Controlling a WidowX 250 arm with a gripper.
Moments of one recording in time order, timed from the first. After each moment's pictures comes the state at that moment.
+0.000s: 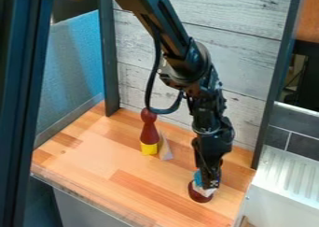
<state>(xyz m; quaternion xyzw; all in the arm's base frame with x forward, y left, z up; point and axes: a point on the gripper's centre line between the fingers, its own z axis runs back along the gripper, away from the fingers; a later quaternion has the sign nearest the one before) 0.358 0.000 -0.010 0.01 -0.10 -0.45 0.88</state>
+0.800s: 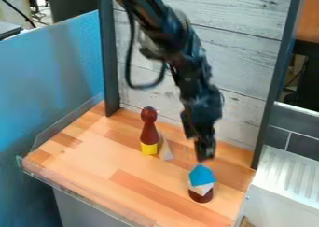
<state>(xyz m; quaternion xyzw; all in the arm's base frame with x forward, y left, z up) 0.362 0.028 0.049 0.02 -0.15 -0.36 0.92</state>
